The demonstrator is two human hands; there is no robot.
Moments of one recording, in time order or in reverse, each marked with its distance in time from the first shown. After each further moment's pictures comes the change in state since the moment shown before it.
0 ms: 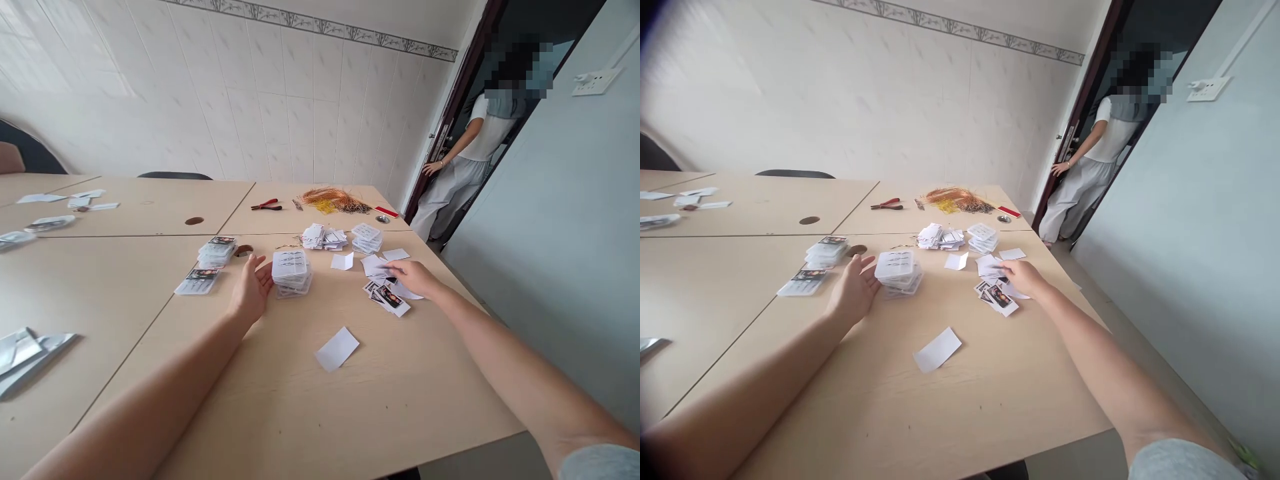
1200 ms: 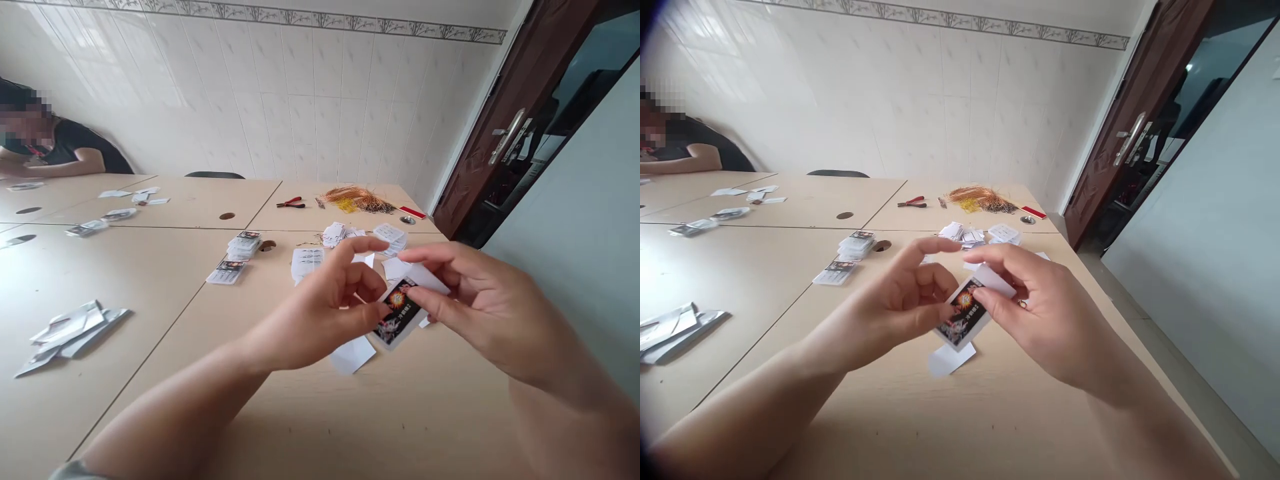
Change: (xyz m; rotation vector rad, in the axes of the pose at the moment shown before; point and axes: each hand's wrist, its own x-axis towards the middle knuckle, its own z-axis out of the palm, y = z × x) left_hand -0.131 0.068 0.044 0.369 -1.029 0.276; right_hand -0.118 -0.127 -0.023 0.129 0.091 -0.548
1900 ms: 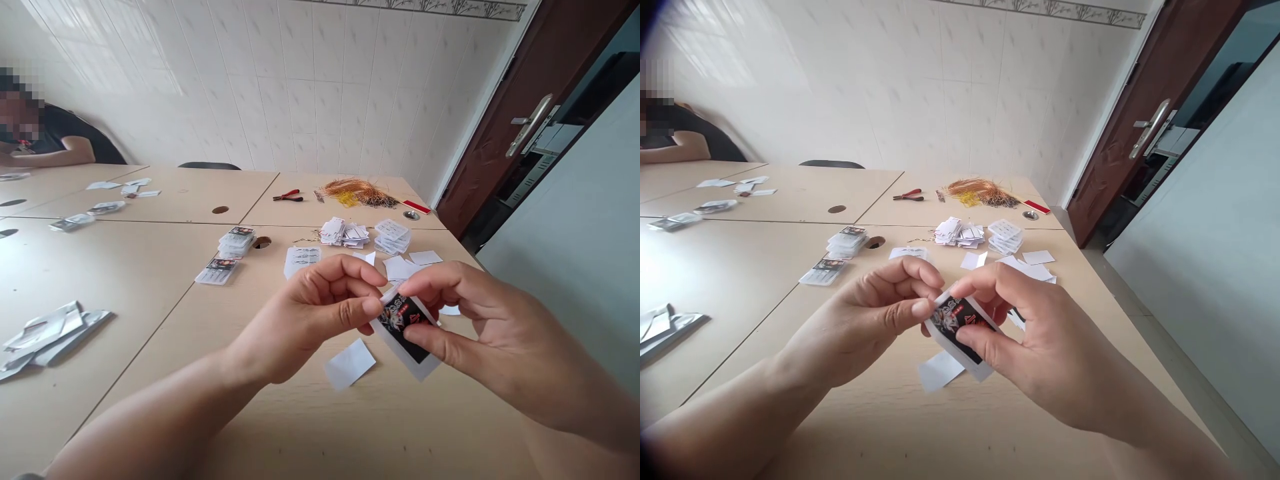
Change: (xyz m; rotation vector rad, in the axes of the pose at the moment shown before) left_hand 0.007 -0.017 -0.005 -0.554 0.043 -0.047; right_hand 0.002 0.000 0.001 -0.028 -0.133 -0.045
